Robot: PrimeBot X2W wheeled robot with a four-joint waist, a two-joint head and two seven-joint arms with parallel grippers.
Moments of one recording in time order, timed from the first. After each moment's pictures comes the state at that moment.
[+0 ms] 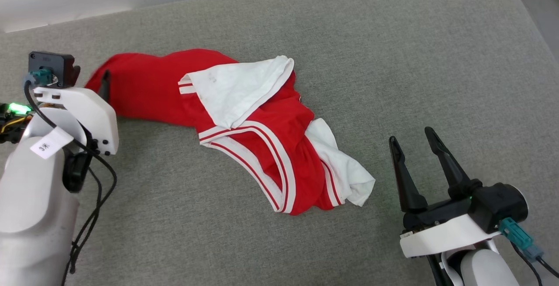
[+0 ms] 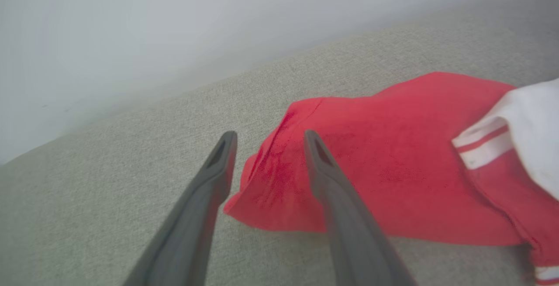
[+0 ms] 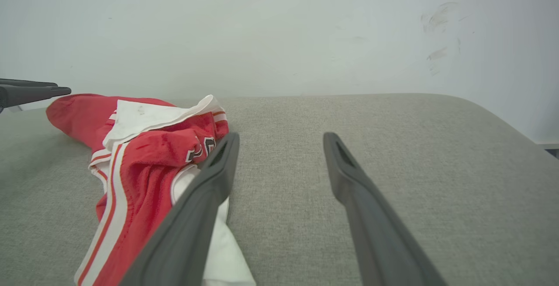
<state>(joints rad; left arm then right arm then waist) -0.65 0.46 -0.18 0.48 -0.29 -0.04 0.21 -0.12 -0.05 0.14 0.04 0.13 0.13 -0.26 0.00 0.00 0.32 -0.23</state>
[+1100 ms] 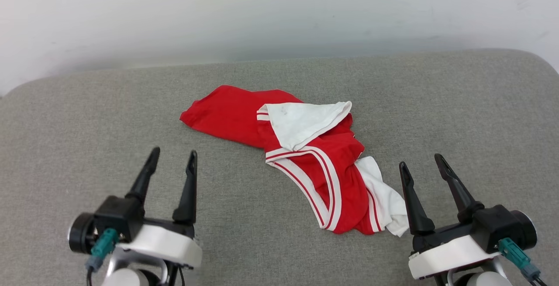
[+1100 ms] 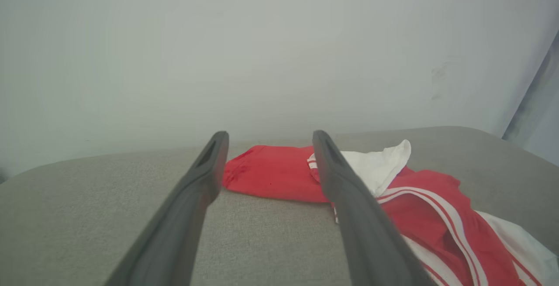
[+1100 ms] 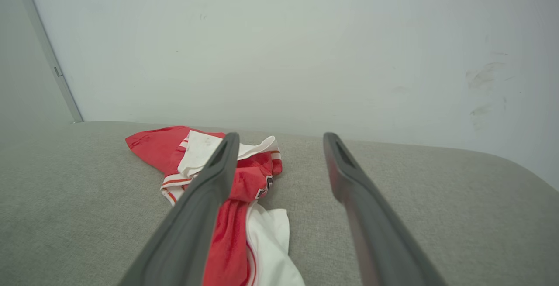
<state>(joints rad) -0.10 0.28 -0.23 -0.02 -0.34 0.06 -0.21 -0.04 -0.05 0.09 0.05 0.07 0.13 -0.26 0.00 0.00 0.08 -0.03</state>
